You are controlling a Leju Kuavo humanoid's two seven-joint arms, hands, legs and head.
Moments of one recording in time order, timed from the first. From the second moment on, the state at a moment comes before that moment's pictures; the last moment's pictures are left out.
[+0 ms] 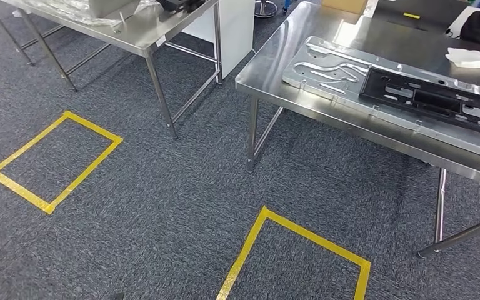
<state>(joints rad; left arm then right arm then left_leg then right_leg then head) -0.09 -0.18 1.36 -0.20 -1.02 0.07 -0.34 -0.02 -0.01 -0.67 -0.34 0.89 -0.35 0.03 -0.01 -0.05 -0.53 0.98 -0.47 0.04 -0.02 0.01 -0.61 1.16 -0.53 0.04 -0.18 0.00</state>
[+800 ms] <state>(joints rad) -0.08 -0.18 1.39 -0.20 -0.97 0.13 -0.32 -0.07 0.05 -0.50 -0.21 1.03 -0.16 0.05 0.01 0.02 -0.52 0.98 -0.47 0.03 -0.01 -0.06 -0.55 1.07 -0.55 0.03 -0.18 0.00</state>
